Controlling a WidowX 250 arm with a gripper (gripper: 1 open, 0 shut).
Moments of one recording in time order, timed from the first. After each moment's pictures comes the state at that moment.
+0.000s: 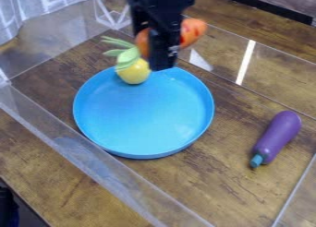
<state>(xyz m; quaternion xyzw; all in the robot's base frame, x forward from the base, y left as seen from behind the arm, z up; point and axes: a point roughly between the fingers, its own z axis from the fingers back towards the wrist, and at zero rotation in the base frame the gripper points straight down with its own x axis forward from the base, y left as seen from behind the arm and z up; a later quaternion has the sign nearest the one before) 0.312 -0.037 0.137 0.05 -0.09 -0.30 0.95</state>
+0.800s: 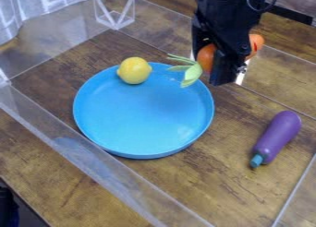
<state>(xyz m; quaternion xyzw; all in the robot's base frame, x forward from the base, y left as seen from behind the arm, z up) 0.354 -0.075 0.116 0.06 -0.11 -0.30 0.94</state>
